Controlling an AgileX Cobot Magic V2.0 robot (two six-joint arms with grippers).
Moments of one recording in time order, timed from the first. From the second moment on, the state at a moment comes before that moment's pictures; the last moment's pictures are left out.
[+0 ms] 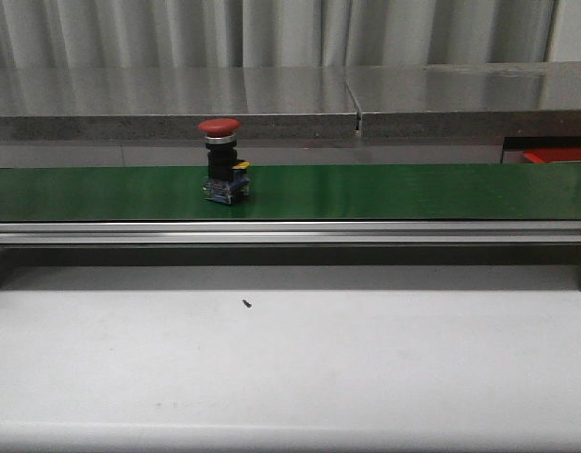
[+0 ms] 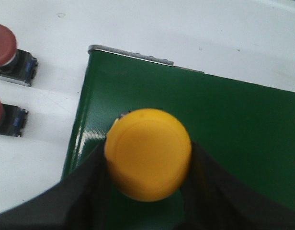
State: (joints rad) left arm 0.20 1.79 -1.46 -0.36 0.80 0.22; right arm -0.07 0.69 -0.70 0.14 0.80 -0.21
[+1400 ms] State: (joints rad) left arm -0.01 1.39 -1.27 -0.39 0.73 0.32; right arm -0.07 0.69 -0.70 0.14 0.80 -0.21
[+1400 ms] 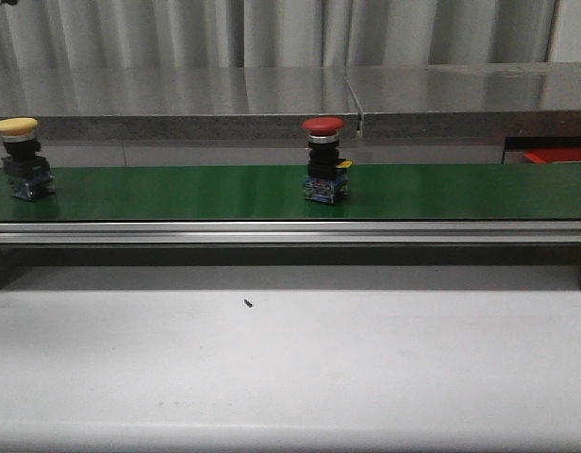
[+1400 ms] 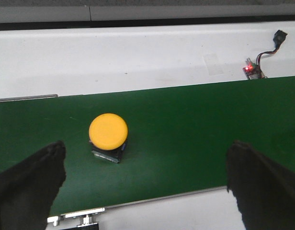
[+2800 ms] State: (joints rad) left arm -0.02 0.60 -0.52 -0.40 0.53 0.33; right arm -0.07 0.91 -0.83 0.15 0.82 -0.22
